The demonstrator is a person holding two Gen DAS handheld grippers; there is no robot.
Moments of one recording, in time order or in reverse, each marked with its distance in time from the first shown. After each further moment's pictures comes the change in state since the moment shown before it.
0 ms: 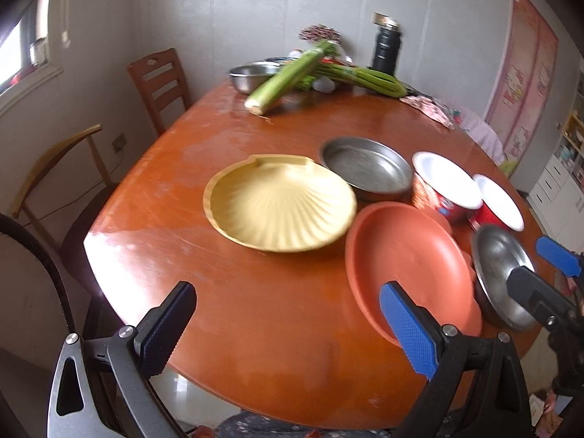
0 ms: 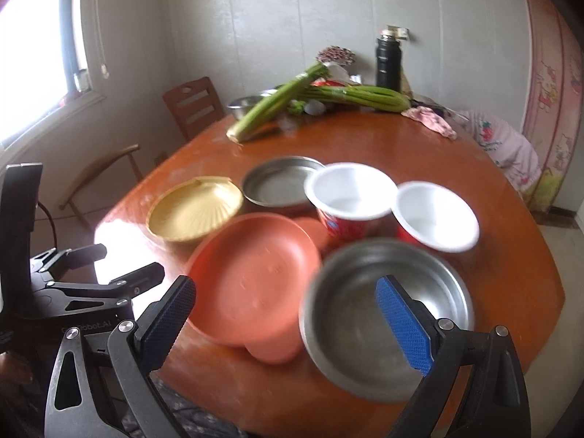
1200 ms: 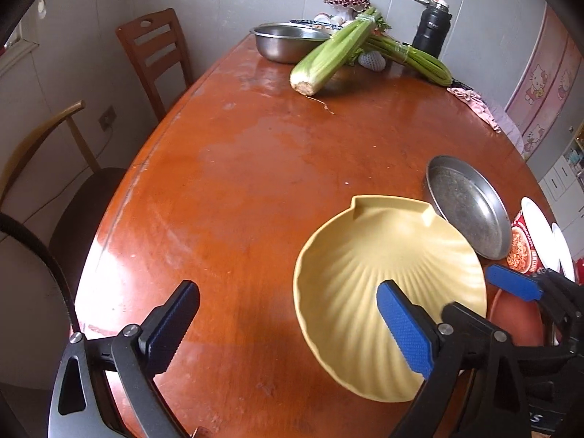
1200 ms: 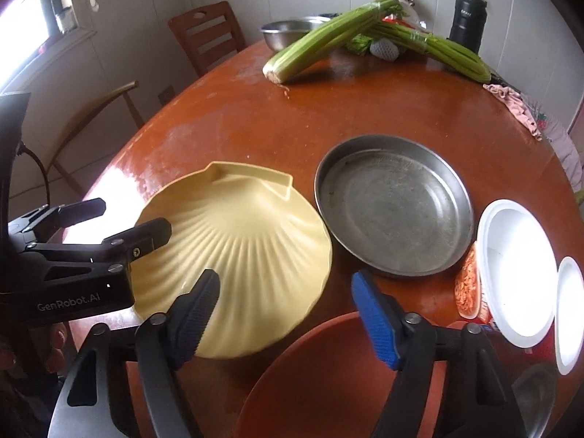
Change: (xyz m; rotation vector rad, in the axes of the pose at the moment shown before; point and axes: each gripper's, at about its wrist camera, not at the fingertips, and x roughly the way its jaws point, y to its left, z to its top) left arm 0.122 0.087 0.081 -0.013 0.165 -0.050; right arm 0.193 0.075 0.067 -0.062 0.325 0.026
